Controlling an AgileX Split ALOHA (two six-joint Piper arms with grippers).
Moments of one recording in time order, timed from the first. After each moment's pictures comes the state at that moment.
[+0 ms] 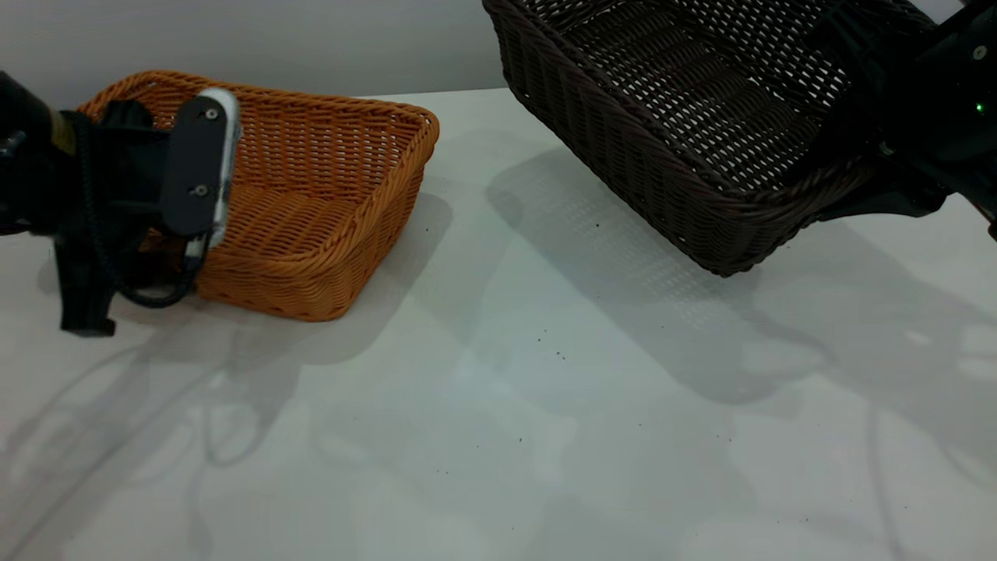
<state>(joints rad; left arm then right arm) -0.17 1.91 -0.79 0.35 -0.02 1.10 0.28 1.75 -0.73 1.44 0.26 -0.45</state>
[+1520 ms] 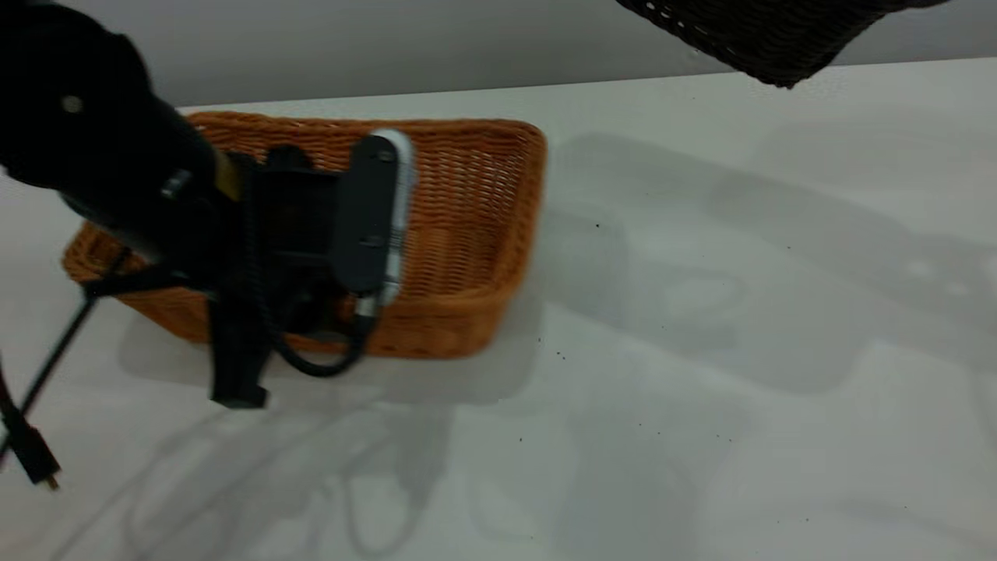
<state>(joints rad) -0.55 1.90 -0.77 0.09 0.08 1.07 0.02 1.62 -1.02 1.03 0.80 -0.43</state>
